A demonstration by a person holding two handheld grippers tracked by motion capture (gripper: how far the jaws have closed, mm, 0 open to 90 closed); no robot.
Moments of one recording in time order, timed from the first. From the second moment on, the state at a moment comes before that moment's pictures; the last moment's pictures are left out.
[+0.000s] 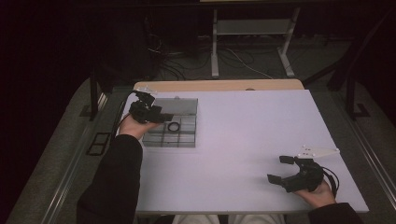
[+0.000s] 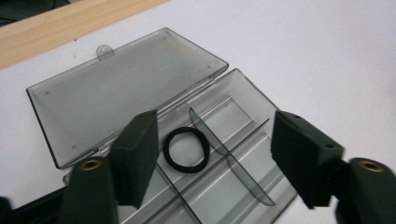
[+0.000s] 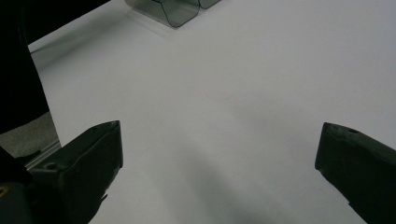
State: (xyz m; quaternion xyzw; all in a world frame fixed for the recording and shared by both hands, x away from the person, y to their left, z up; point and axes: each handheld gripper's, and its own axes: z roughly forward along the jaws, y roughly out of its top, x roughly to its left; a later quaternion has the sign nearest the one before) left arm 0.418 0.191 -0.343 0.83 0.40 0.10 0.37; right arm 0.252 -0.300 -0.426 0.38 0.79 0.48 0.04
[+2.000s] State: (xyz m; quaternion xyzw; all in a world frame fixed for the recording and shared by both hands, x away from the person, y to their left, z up) left arm 0.274 0.183 -0.378 0.80 0.36 0.10 0.48; right arm 0.250 -0.299 -0.425 0.38 0.79 0.48 0.04
